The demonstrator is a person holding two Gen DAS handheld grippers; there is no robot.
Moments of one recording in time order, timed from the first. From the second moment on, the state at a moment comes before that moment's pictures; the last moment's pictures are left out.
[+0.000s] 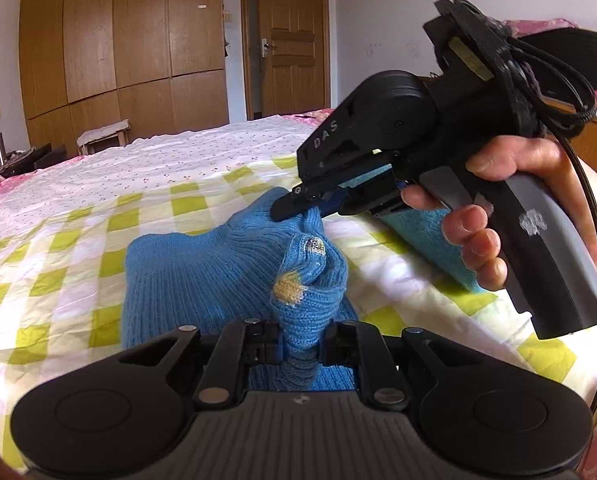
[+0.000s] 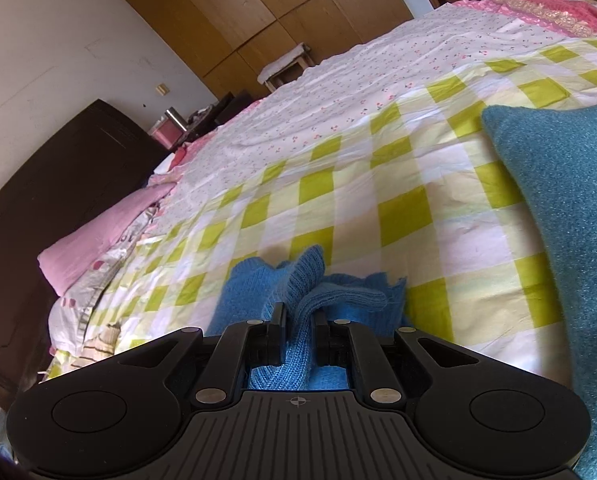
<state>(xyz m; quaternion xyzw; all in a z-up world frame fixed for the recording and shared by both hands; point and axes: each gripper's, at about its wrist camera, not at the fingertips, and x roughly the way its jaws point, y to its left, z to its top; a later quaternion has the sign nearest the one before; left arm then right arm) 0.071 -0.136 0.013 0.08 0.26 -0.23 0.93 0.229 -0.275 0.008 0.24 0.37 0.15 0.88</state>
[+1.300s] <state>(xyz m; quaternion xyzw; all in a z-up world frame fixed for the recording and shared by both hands) 0.037 -0.155 -0.013 0.19 0.27 -0.26 0.91 0.189 -0.266 -0.021 0.20 0.44 0.10 0.87</state>
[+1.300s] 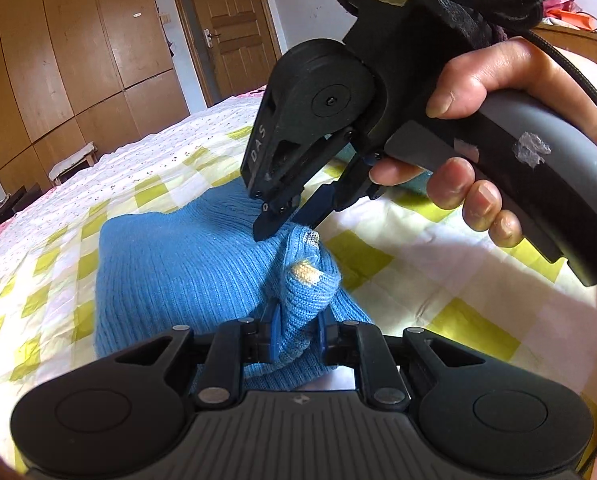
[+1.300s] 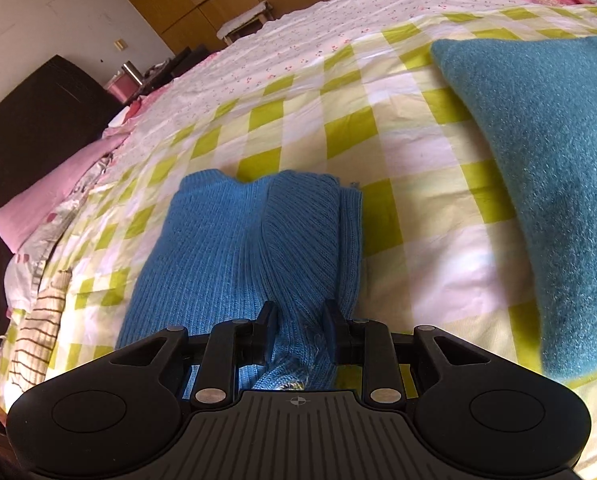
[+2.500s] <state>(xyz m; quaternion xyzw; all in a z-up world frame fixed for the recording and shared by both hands) 0.030 -0.078 0.018 0.12 0.27 -0.20 0.93 0.108 -0.256 -0.019 0.21 0.45 0.13 0.86</state>
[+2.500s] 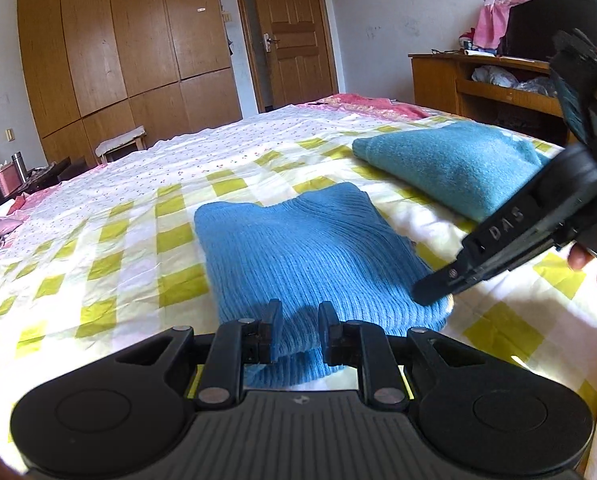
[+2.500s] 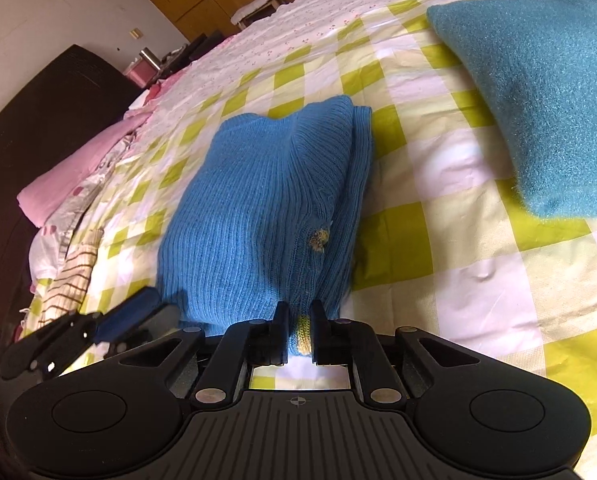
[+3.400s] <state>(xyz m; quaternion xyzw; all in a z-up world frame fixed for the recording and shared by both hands) 0.070 -0.082 0.046 0.12 0.26 -0.17 0.94 0.109 -0.280 0.018 0.23 0.38 0.12 0.89</state>
